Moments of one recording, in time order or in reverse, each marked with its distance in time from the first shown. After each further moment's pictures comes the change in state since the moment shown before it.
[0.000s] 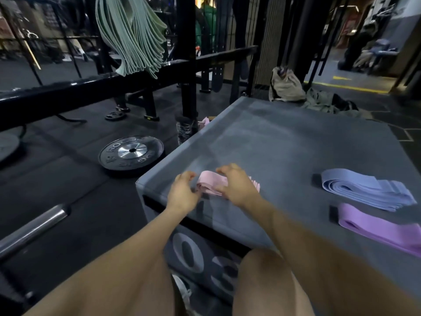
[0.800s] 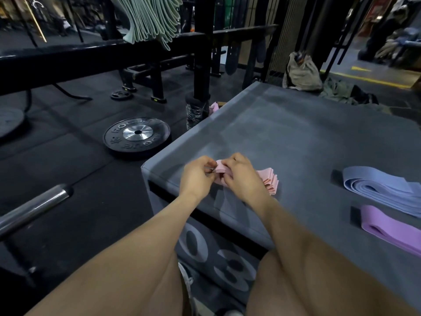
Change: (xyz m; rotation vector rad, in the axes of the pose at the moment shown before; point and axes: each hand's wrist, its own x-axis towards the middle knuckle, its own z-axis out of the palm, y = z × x) left_hand 0.018 -0.001 0.016 -0.199 0.030 0.034; right_hand 0.015 0.004 0.025 -0.092 0.020 -0.079
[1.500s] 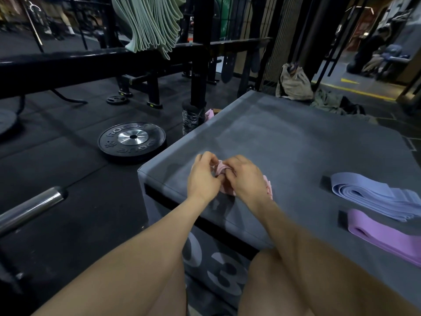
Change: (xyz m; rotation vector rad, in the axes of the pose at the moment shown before) left_hand -0.010 0.027 0.011 -0.036 0.096 0.114; right_hand -0.013 -0.003 -0.021 -0.029 0.194 -0.015
